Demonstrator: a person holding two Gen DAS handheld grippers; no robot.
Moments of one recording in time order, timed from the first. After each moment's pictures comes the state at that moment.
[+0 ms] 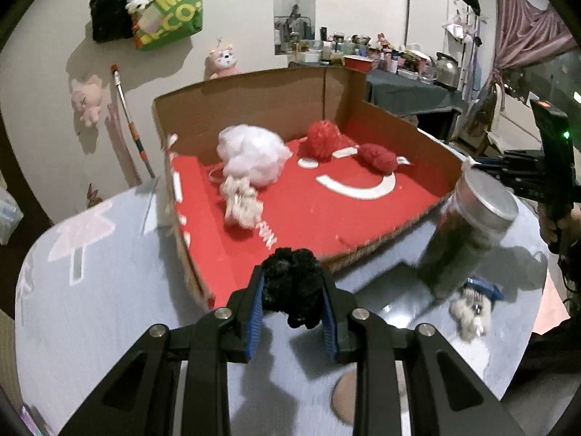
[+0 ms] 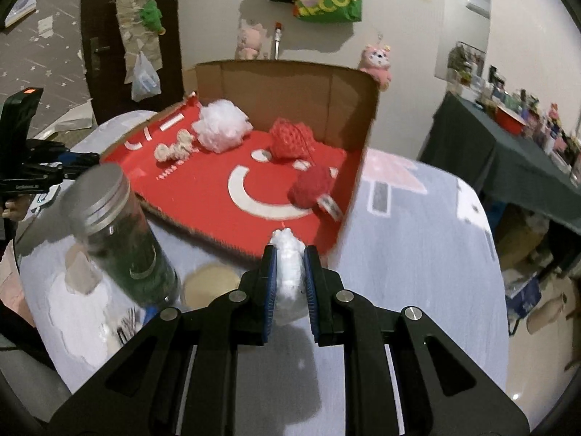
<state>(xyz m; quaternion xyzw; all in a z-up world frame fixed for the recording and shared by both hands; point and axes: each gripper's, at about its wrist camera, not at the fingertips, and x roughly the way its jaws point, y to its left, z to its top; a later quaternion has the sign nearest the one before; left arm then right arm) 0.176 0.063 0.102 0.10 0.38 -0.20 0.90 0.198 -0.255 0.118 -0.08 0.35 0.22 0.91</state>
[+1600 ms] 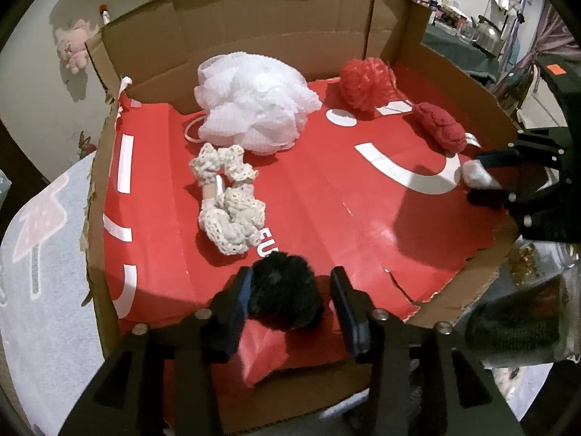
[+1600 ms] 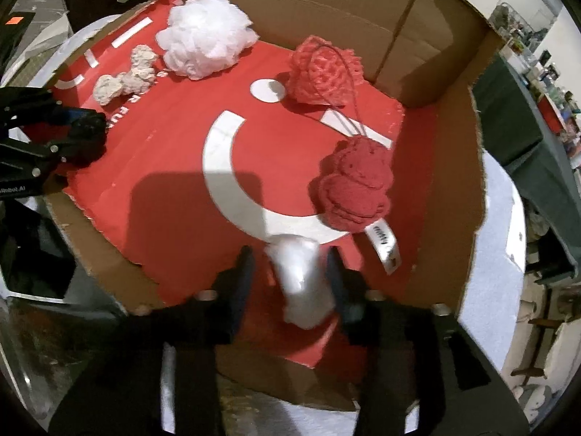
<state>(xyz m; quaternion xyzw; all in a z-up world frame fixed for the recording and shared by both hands) 0.276 0.031 0.048 0.09 0.51 -0.16 0.84 0.311 -0.166 0.070 -0.19 0.53 0.20 0.80</state>
